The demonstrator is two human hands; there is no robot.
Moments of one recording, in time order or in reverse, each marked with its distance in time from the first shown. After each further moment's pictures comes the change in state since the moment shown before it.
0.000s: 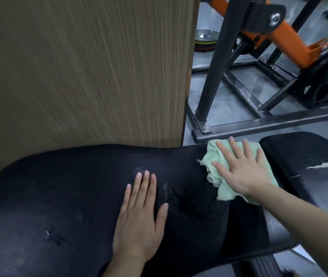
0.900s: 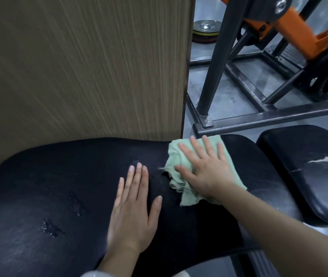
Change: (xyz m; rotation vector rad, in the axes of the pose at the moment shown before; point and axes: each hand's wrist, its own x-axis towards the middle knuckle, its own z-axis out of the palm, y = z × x) left_hand -0.001 0.001 -0.004 0.021 0.007 -0.036; right_hand -0.008 -0.067 0.011 0.070 0.059 -0.261
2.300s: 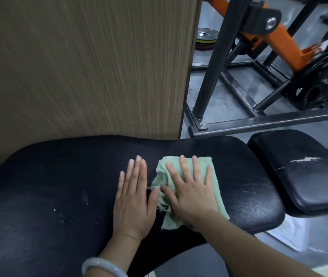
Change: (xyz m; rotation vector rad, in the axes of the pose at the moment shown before) left_hand -0.003 0.000 -0.014 -0.169 0.133 0.014; right_hand -0.058 -0.066 0.014 -0.012 0.013 0.061
